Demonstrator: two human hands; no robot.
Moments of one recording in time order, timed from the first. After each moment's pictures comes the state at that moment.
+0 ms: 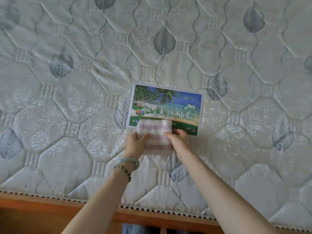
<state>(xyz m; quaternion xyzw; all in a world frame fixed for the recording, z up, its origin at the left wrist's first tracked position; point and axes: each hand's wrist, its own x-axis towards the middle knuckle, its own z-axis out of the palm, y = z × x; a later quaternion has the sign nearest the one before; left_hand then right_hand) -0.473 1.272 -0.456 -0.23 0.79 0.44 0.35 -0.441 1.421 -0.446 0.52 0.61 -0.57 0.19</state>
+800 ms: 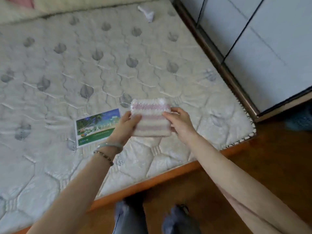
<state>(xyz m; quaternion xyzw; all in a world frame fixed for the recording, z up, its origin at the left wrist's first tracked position) -0.308 1.465 -0.165 0.09 0.69 0.56 0.44 -0.183 1.609 -0.162 0.45 0.52 -0.71 -0.12</state>
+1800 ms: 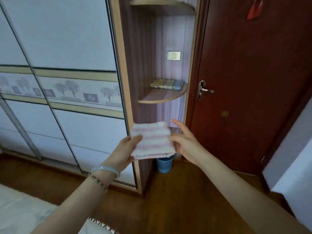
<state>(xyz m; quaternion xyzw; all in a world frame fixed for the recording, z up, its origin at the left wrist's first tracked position) 0.197 1.983 0.099 0.45 0.46 0.43 0.64 0.401 1.963 0.107 0.47 0.44 -0.56 -0.51</state>
